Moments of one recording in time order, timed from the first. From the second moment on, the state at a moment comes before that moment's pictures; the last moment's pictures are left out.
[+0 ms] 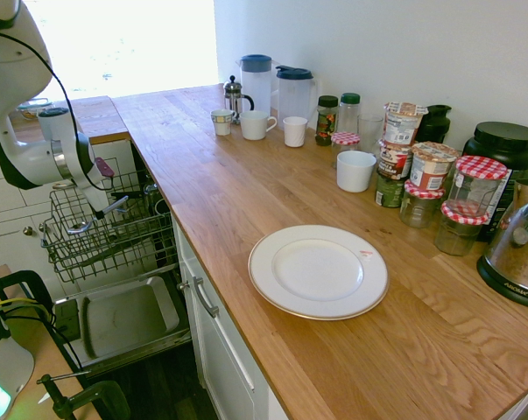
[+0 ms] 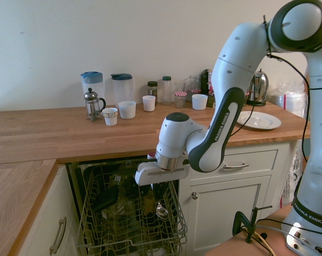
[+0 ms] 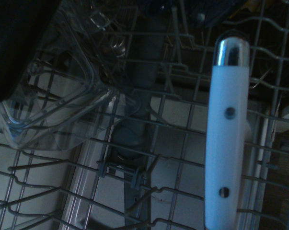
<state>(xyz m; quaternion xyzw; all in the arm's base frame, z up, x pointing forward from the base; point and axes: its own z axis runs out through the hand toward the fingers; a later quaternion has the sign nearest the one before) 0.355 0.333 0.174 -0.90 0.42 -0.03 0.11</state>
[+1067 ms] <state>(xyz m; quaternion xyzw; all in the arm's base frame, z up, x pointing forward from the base) 0.331 0.357 0.104 -0.89 0.44 -0.03 0.13</state>
